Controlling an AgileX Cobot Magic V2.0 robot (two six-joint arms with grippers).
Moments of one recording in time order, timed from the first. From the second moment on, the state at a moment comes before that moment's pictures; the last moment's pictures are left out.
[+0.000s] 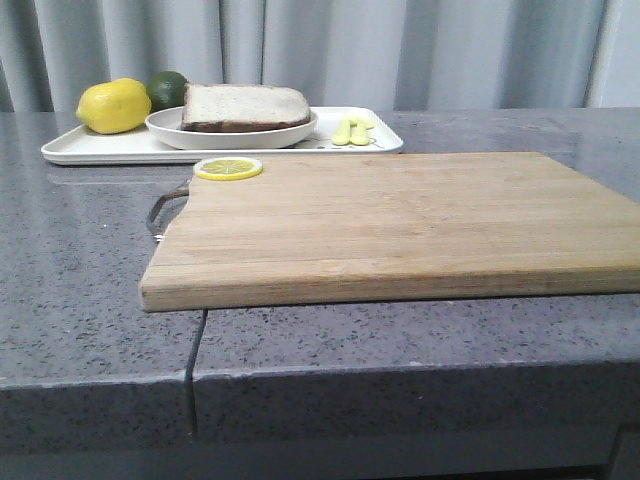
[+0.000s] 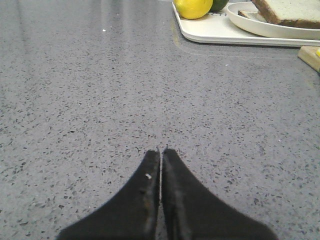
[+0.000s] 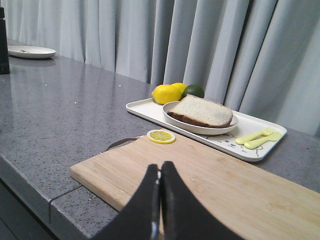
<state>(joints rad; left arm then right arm) 0.04 0.00 0.00 -0.08 0.32 -0.02 0.64 0.13 -0.18 0.79 0.09 -0.86</state>
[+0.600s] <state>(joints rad) 0.04 0.00 0.00 -0.08 0.32 -0.02 0.57 0.13 -0.15 0.58 0.10 -0.79</state>
